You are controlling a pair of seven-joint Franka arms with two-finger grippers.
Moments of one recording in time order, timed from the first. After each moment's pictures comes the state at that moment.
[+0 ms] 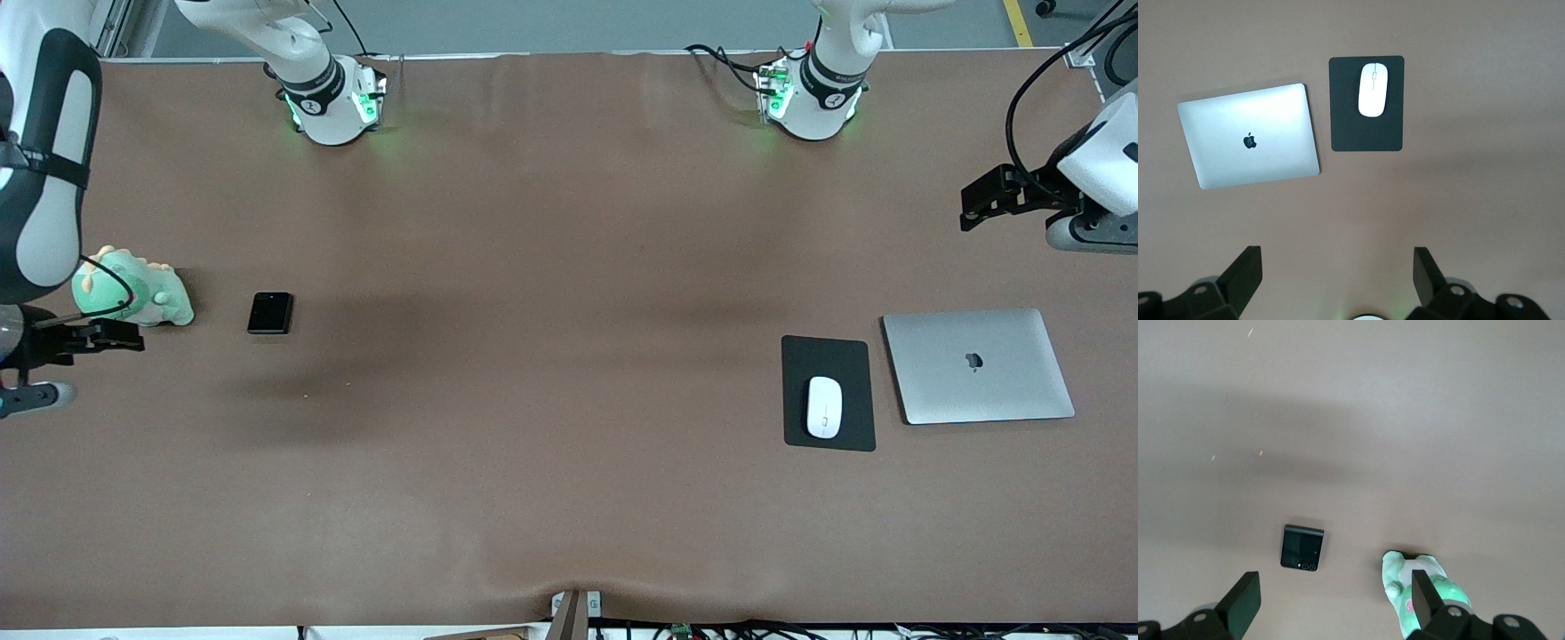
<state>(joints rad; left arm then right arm) -0.04 0.03 -0.05 -1.50 0.03 1.47 0.03 0.30 0.47 -0.59 -1.33 0.14 1.62 -0.42</state>
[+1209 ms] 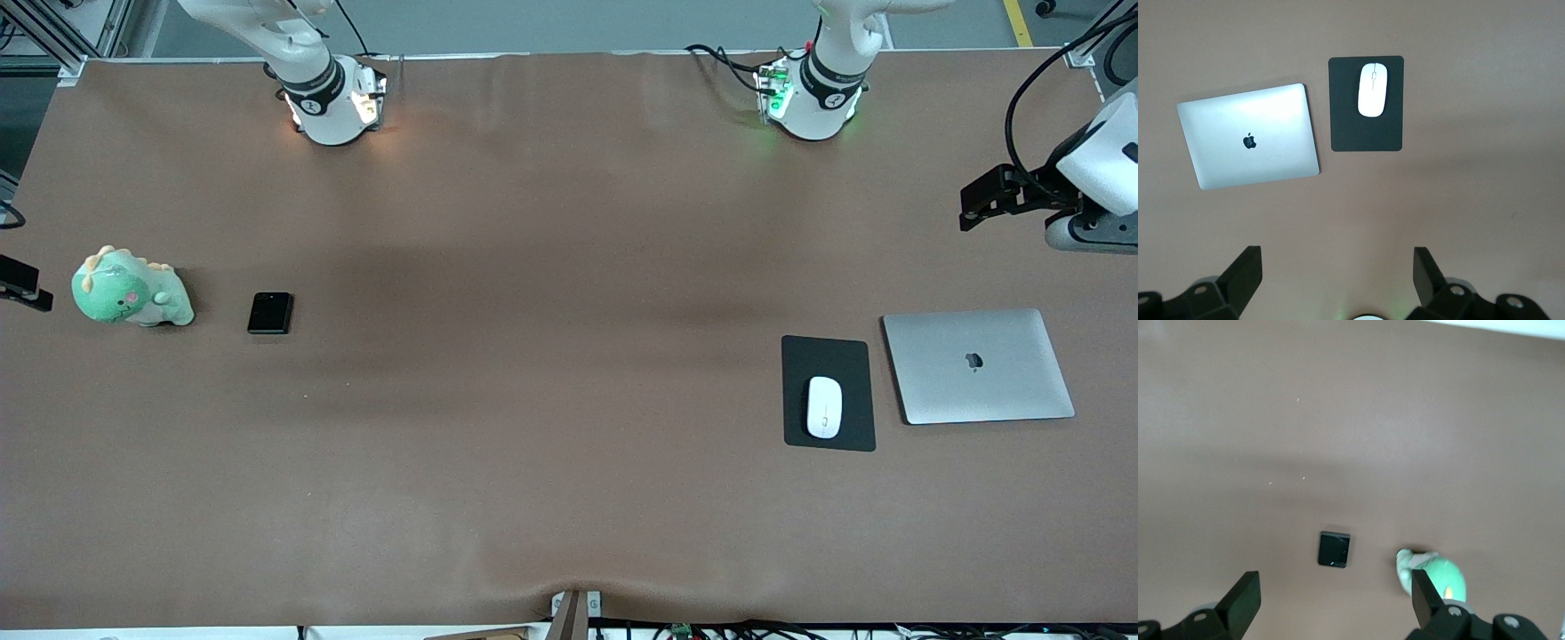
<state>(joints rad) -0.05 0.03 -0.05 -1.50 0.03 1.47 0.03 0.10 0.34 -0.33 -1.08 0.12 1.40 -0.31</state>
